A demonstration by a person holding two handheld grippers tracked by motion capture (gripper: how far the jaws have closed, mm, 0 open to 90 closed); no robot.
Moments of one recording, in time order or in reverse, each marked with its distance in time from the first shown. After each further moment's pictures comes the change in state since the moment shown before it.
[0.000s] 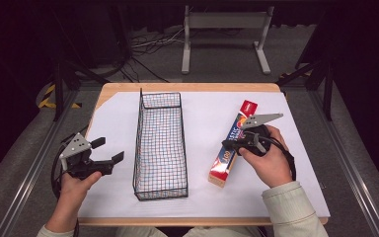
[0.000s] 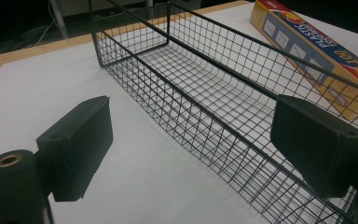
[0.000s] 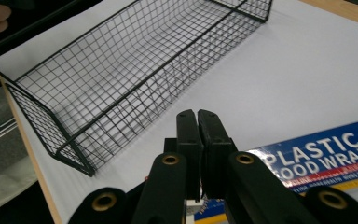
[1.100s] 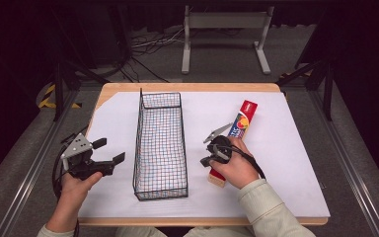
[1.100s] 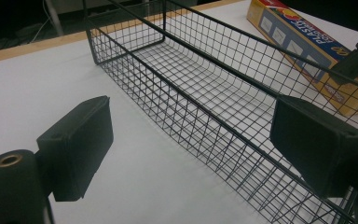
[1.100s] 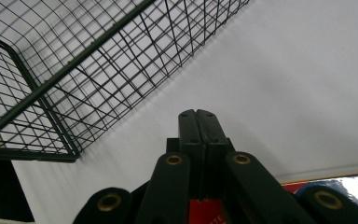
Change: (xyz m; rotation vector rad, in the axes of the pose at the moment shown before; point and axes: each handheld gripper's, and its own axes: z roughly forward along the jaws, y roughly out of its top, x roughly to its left) left arm -0.001 -0.001 0.003 0.011 -0.019 0.003; right arm 0.017 -0.012 0.099 0.302 0.056 -0.038
